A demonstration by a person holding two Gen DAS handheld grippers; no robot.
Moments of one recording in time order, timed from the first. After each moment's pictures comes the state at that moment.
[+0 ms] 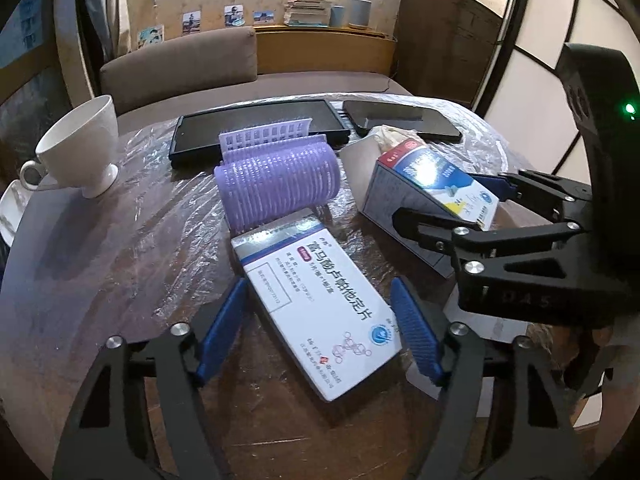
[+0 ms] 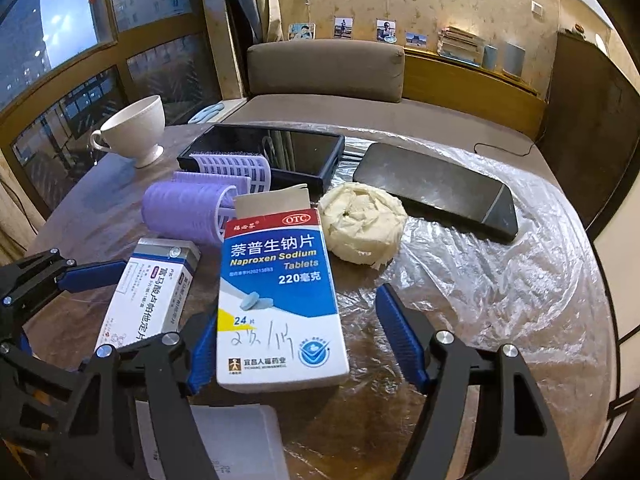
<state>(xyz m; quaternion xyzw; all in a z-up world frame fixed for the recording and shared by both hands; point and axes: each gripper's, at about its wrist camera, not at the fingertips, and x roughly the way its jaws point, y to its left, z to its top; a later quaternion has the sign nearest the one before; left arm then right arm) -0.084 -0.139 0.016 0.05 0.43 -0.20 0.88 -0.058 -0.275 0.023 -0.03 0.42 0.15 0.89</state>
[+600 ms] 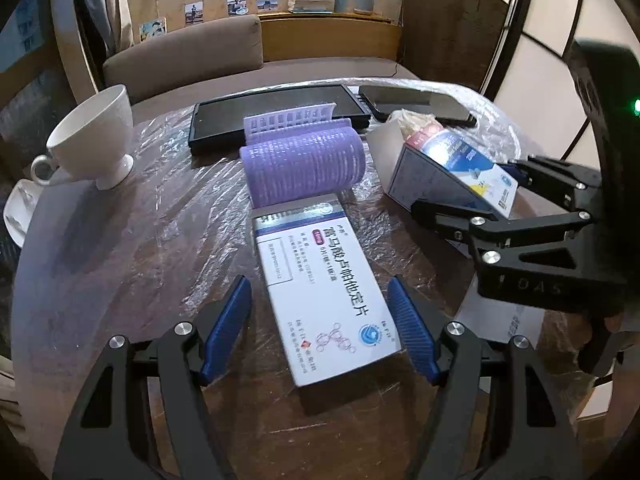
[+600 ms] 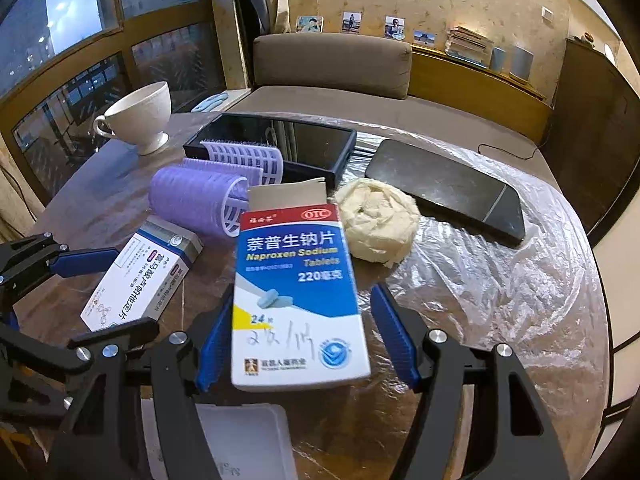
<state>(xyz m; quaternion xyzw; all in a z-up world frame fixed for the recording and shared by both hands) -0.081 -0.133 0.015 0.08 0.46 -0.18 0.87 -0.058 -0.266 0.019 -0.05 0.43 0.15 0.89</state>
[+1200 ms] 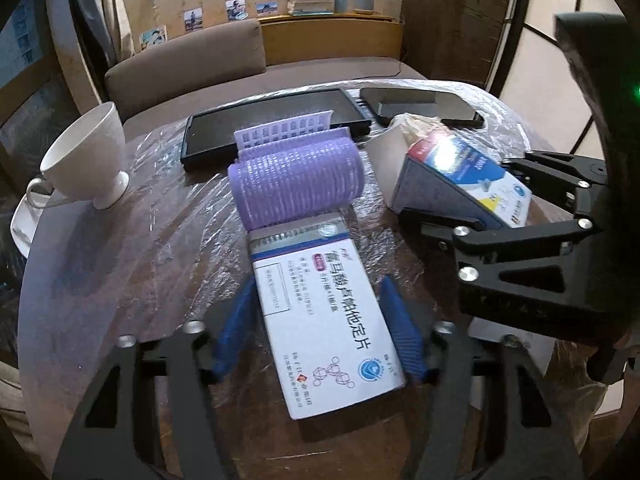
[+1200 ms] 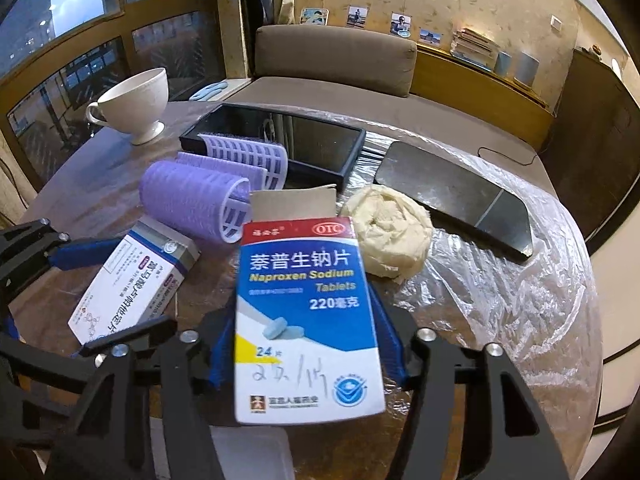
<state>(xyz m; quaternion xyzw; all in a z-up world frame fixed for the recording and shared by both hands) -0.071 -0.146 0.014 0.09 0.45 -0.17 0.87 -0.048 -0.254 0.018 -0.08 0.44 0.14 0.88</state>
